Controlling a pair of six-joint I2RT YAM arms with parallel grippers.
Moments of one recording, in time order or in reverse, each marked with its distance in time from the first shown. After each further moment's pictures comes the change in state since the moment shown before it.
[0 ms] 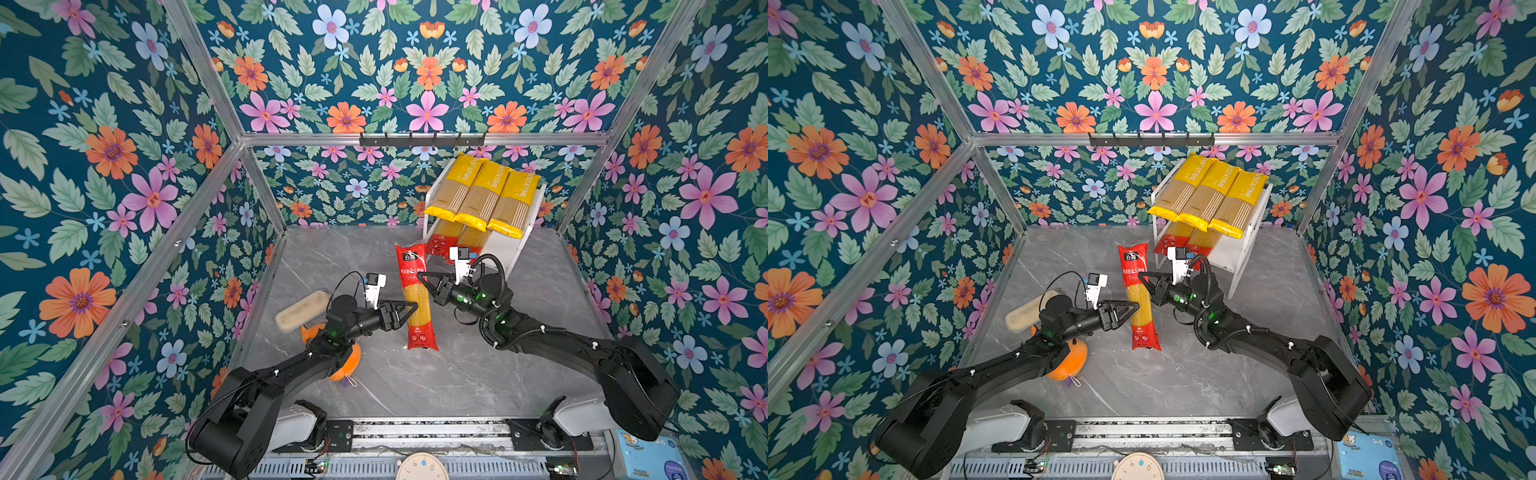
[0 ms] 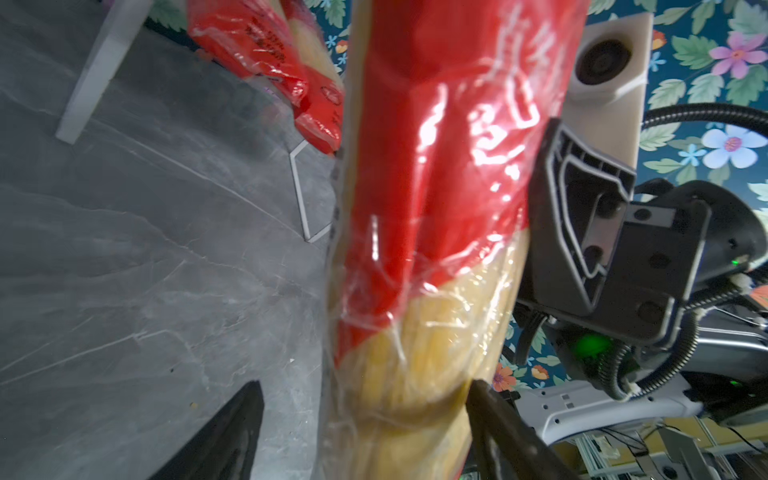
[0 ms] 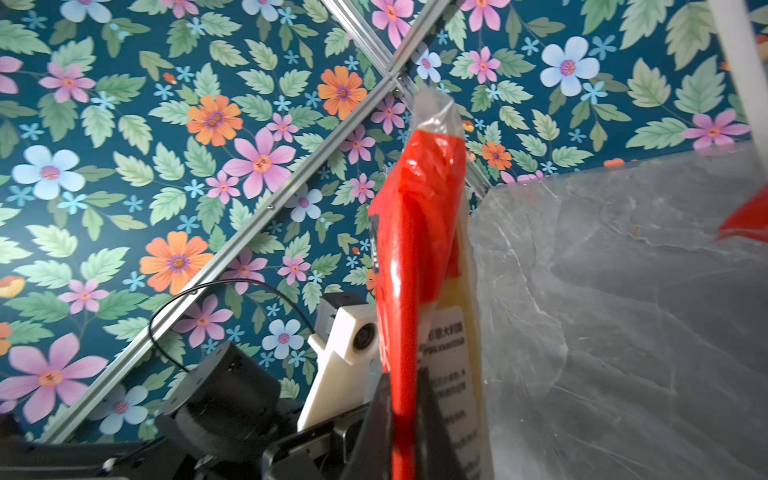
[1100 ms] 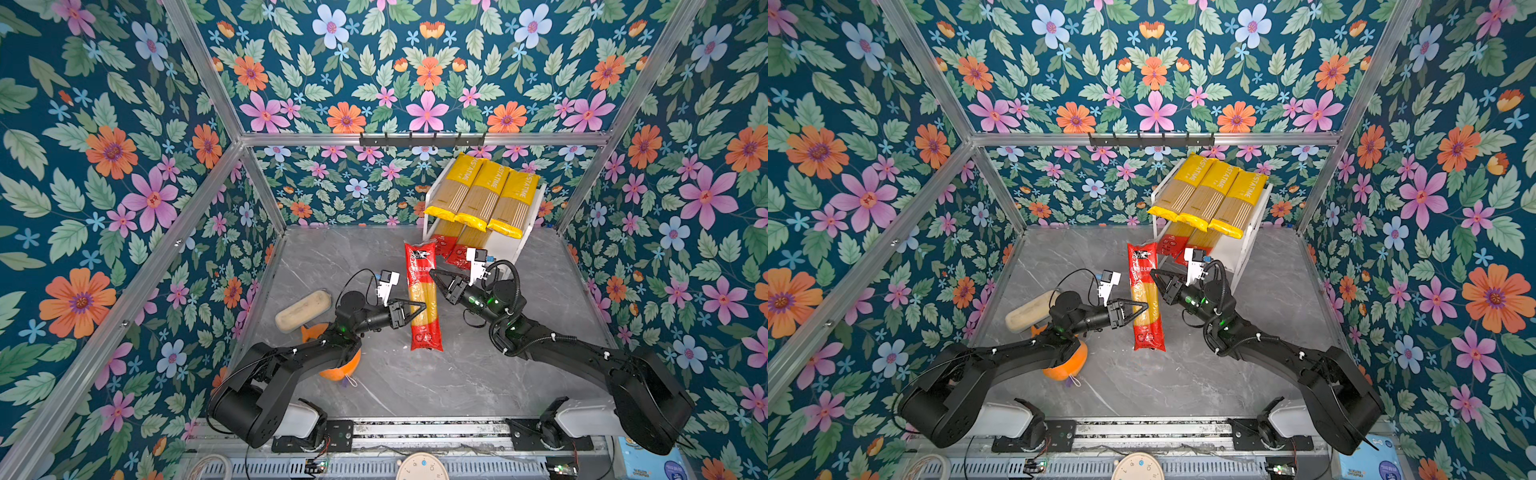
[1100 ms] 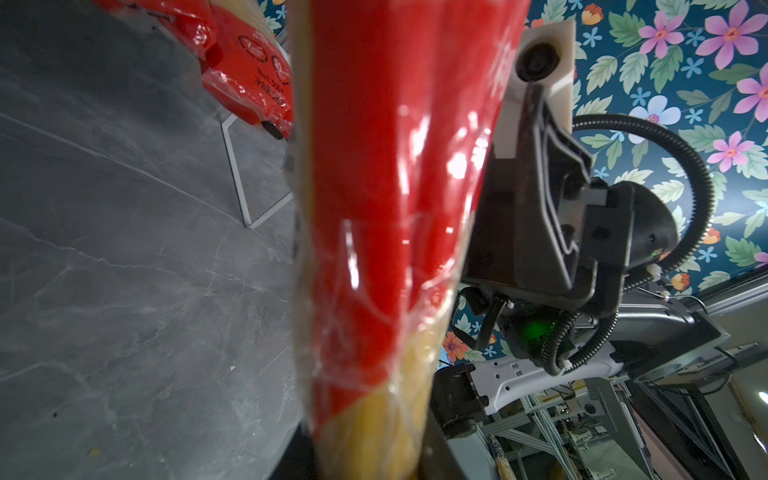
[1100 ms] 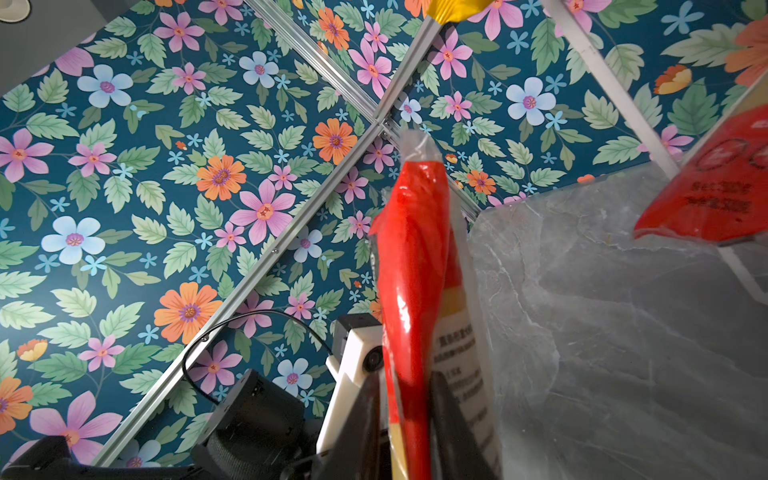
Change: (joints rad) left arm -0.045 0.151 0.060 0.132 0.095 -0.076; right arm -0.033 -0.084 -0.114 0.048 0.088 0.095
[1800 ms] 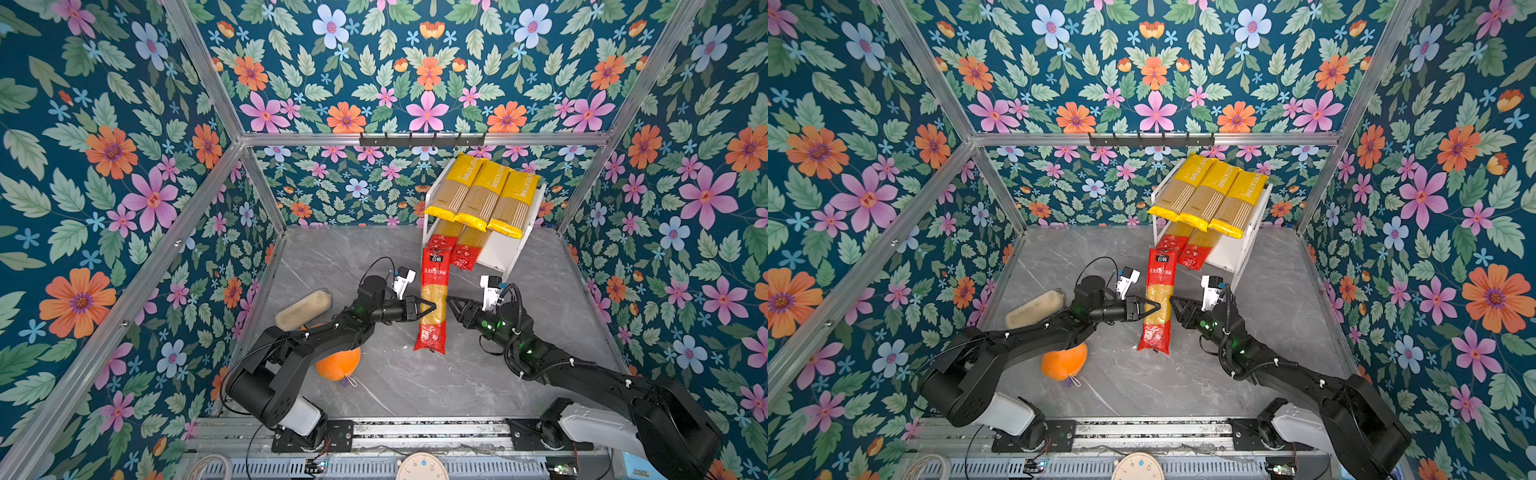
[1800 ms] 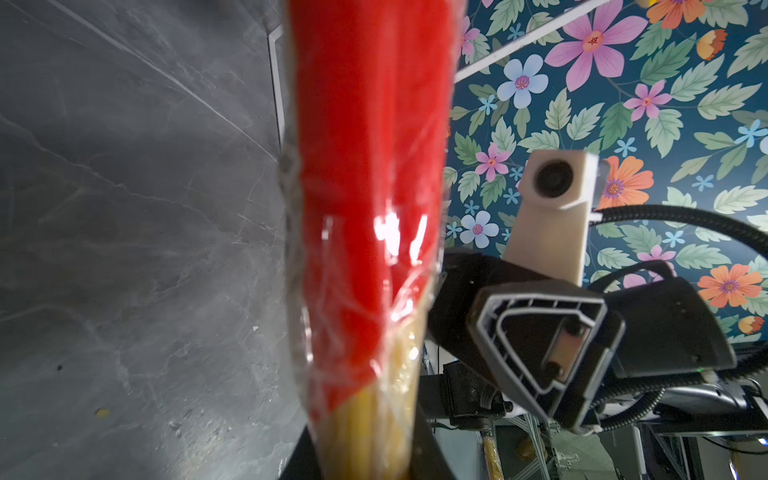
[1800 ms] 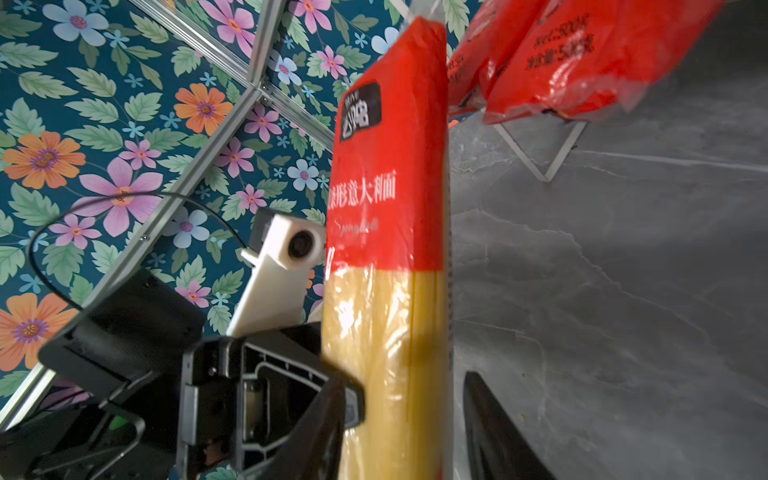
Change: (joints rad) left arm -0.055 0.131 0.246 -0.391 0.001 0.051; right arm -0.006 -0.182 -0.243 -0.213 0.146 -0.006
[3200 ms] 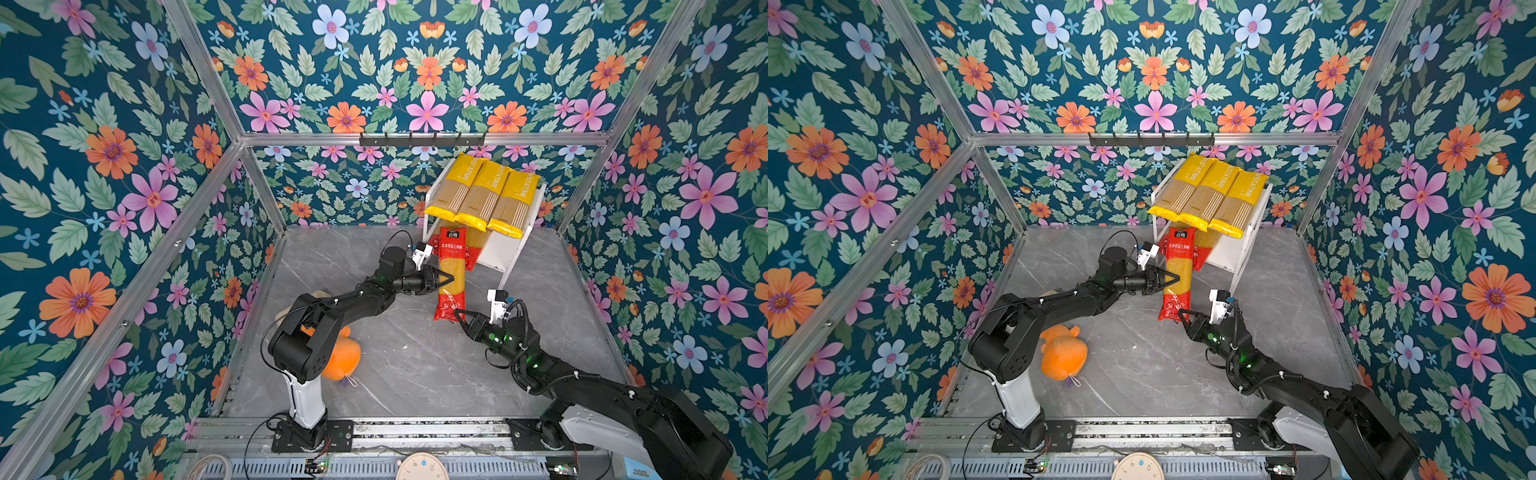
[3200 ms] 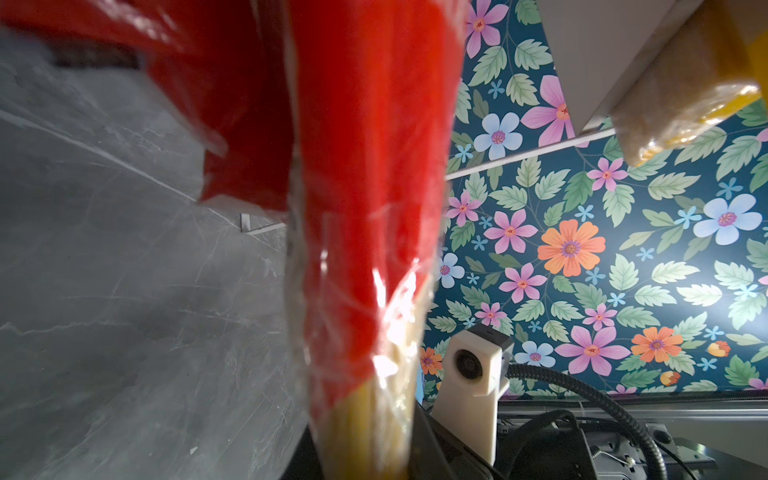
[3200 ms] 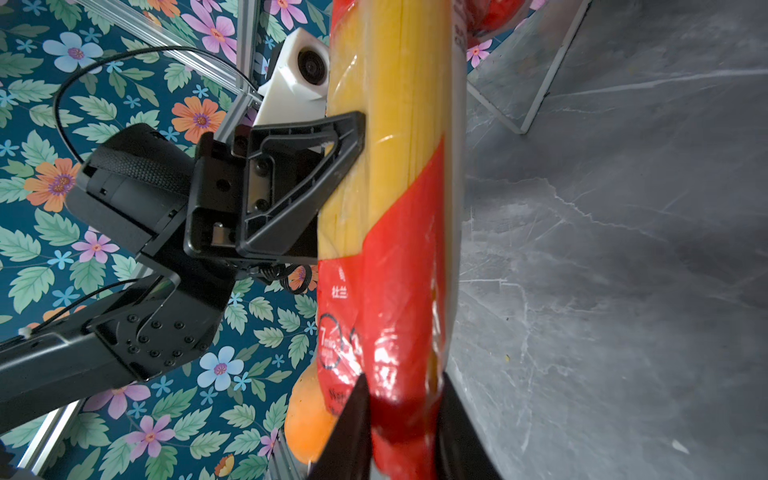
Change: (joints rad) left arm -0.002 0.297 0.381 -0.005 0.058 -0.170; right arm 0.000 -0.061 -0.145 0.090 -0.011 0.119
